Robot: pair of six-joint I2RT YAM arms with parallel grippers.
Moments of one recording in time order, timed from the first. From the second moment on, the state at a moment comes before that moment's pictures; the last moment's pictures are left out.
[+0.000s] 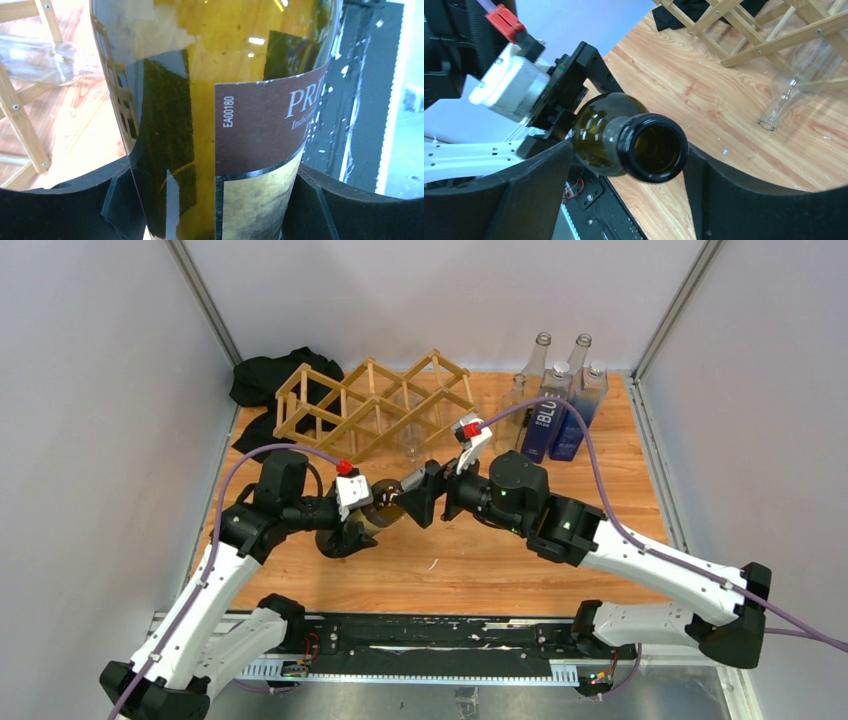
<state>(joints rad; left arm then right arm) -0.38 0.82 0.87 -0.77 0.74 0.60 1.10 1.09 1.11 -0.17 0.10 0.44</state>
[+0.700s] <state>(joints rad) -0.38 0.79 0.89 -0.74 0.79 0.47 1.10 1.22 1.16 -0.01 0.10 0.51</state>
